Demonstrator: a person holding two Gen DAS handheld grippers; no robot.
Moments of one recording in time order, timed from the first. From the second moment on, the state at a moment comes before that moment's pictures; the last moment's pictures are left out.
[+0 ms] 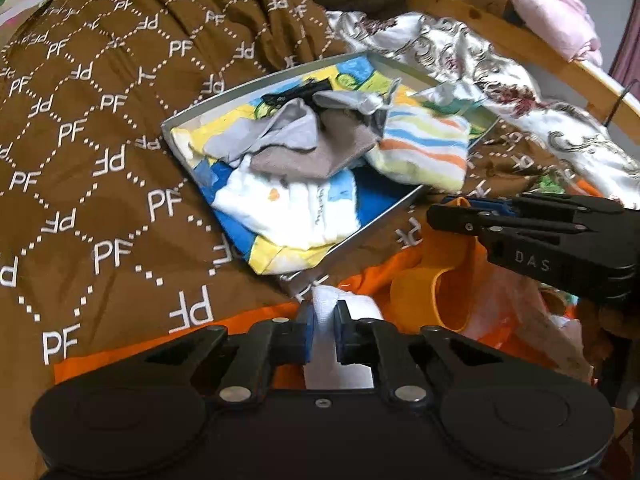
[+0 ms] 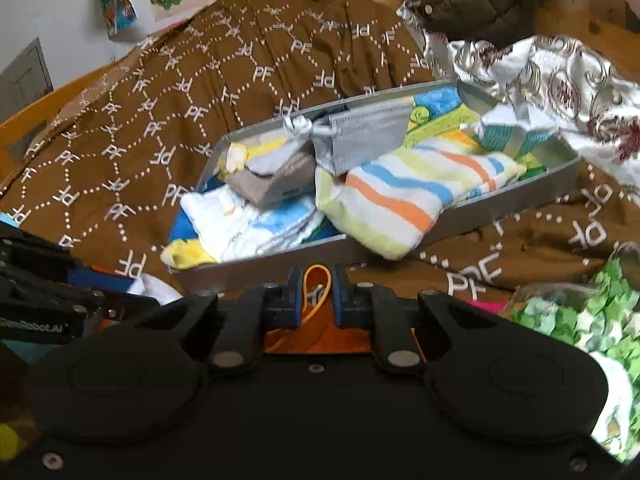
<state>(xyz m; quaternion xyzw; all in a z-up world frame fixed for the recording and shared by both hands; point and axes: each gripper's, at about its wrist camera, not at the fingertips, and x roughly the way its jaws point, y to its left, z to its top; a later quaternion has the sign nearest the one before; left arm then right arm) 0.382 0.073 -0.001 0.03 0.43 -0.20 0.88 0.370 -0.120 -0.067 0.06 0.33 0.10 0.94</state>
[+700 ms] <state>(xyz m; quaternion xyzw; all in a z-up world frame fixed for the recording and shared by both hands) 0.432 0.070 0.071 -0.10 0.28 -0.22 0.93 0.372 -0.139 0.027 0.04 0.23 0.09 0.97</state>
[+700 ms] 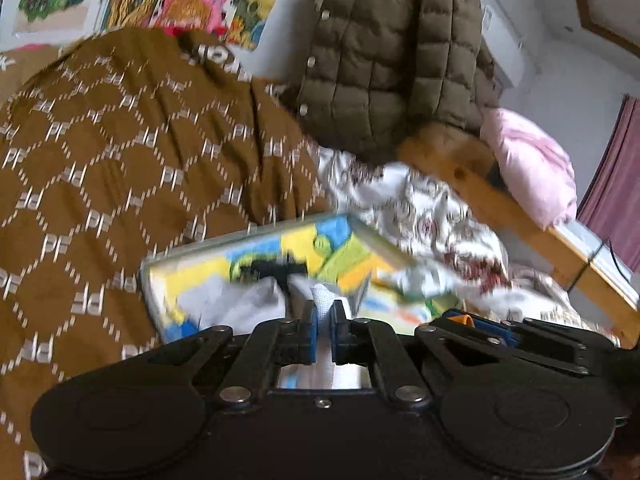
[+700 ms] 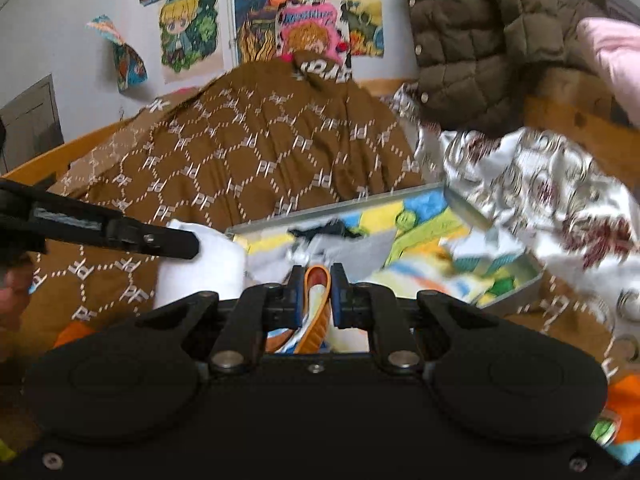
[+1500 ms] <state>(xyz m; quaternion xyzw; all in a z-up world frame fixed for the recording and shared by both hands) 0.506 0.073 0.000 -0.16 0.32 -0.12 0.93 0.529 -0.183 0.009 0.05 0.25 0.01 0.97</state>
